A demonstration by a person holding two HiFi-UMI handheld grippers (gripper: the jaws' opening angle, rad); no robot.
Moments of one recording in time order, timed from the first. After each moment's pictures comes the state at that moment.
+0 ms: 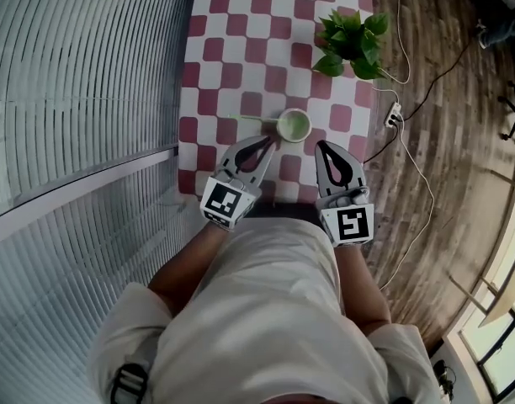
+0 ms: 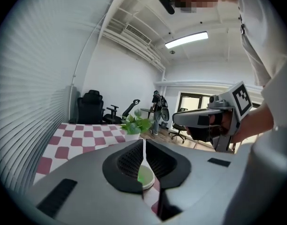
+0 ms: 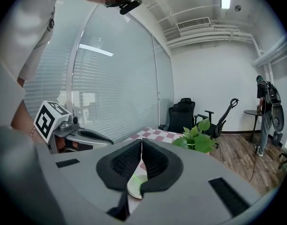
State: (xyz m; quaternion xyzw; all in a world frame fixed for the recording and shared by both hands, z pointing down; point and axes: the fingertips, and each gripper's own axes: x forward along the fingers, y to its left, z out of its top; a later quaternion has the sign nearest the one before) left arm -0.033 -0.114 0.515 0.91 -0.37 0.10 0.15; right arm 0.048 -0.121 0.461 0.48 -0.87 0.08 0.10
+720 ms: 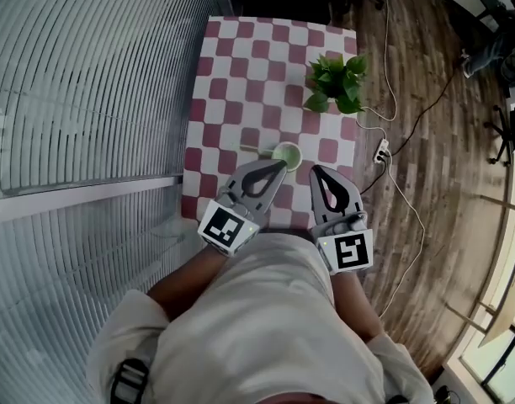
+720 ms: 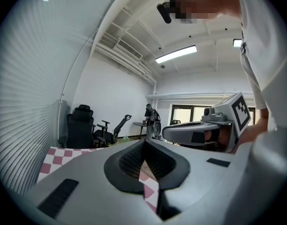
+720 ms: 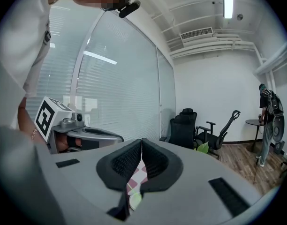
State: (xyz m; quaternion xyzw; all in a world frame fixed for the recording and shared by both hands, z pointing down) left arm -0.002 -0.115 0.377 0.94 -0.34 0.03 0.09; right arm 0.046 -0.111 0.360 0.47 -0.88 0.04 0.09
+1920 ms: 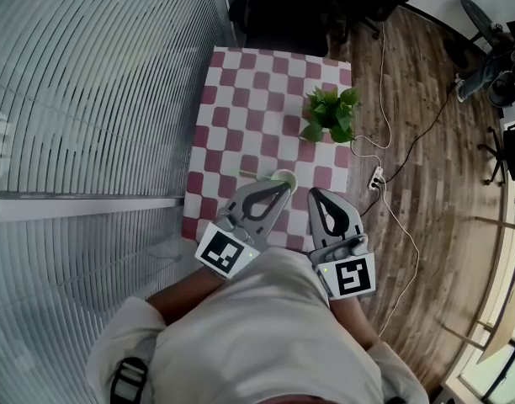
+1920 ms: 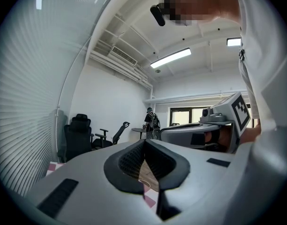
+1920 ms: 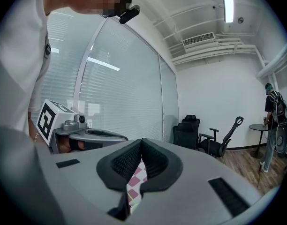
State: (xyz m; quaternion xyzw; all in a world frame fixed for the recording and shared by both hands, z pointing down) left arm 0.008 -0.120 0.296 0.94 -0.34 0.01 0.06; right arm 0.041 -0.116 0.282 0.46 -0.89 0.03 0.04
